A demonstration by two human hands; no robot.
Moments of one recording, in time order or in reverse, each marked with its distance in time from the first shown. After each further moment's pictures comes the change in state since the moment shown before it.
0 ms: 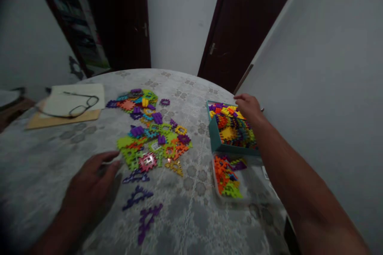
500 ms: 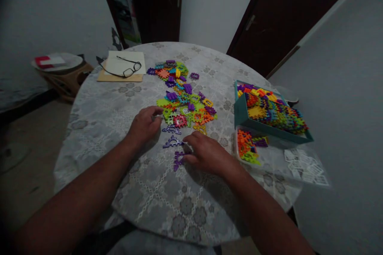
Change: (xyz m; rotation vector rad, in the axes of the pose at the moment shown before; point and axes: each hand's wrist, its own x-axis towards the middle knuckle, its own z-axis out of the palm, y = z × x) left_hand 0.000 0.014 0.005 0.014 -0.134 0.109; right_hand -0.299 -0.083 0.076 0.041 -0.899 -0.692
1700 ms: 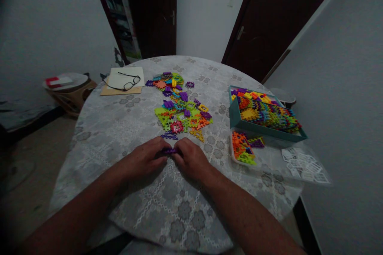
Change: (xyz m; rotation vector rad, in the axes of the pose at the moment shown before) left_hand -0.060 0.033 -0.026 0.012 -0.561 0.227; right_hand 0.019 0.017 0.071 0.121 0.365 -0.156
